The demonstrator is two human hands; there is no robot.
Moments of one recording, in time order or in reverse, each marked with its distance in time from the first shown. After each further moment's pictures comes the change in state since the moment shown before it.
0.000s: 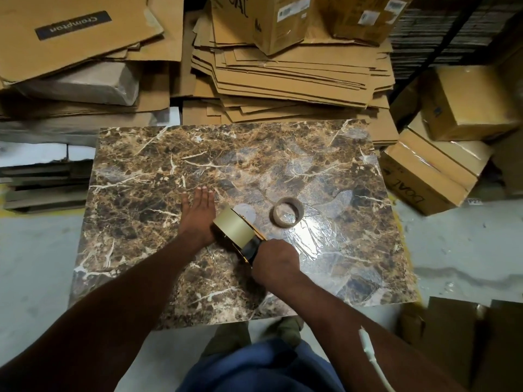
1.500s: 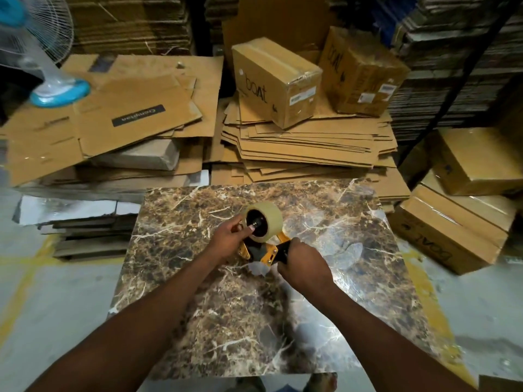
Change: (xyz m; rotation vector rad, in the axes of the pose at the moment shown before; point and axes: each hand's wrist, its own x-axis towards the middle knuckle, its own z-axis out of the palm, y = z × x) left_hand -0.027 -0.003 -0.111 -1.499 0.225 0.031; right_hand 0.019 0.056 -0.063 0.372 0.417 -0.167
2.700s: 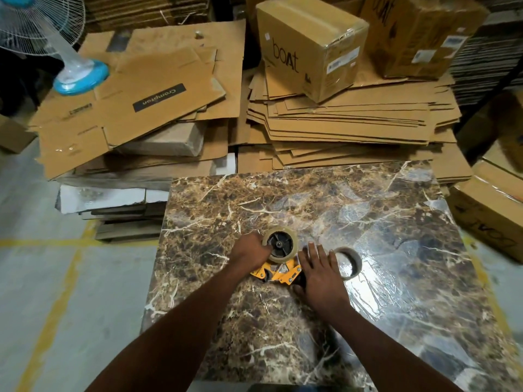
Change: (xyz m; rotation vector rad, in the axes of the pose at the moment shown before) left_hand 0.031 -0.057 -0.014 0.728 0.001 -0.268; right_hand 0.034 0.015 0.134 -0.306 -0.191 -0.163
